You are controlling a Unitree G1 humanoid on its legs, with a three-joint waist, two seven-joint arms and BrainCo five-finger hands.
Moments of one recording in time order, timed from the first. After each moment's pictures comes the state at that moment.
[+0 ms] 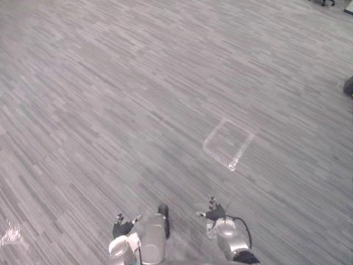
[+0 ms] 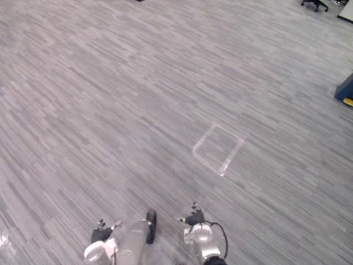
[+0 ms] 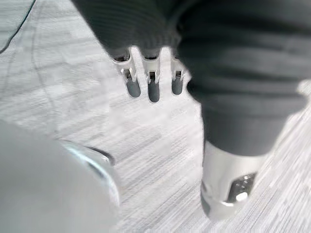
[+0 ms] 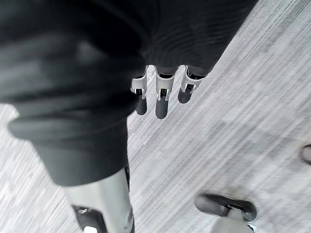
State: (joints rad) left arm 0.10 -0.05 0.29 0.76 -0.12 -0.08 0.19; right arm -0.07 0.07 0.07 0.85 -0.04 0.00 -0.20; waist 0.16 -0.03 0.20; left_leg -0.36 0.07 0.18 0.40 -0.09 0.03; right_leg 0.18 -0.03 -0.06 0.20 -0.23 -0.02
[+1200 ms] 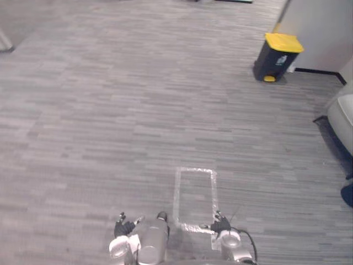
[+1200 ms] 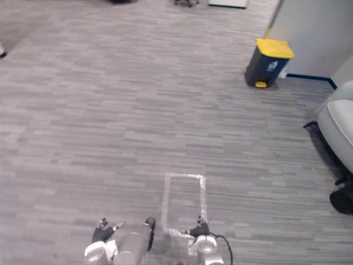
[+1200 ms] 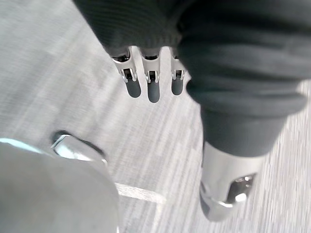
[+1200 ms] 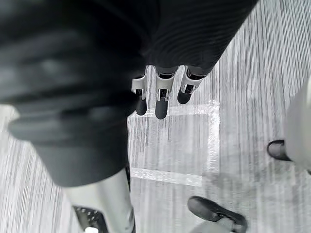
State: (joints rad) left arm 0.12 -0.03 0.26 0.80 -0.08 -0.08 0.17; right arm -0.01 0.07 0.01 0.91 -0.08 0.01 -0.18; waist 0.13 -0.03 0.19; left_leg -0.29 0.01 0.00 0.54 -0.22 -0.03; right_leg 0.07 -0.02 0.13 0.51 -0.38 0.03
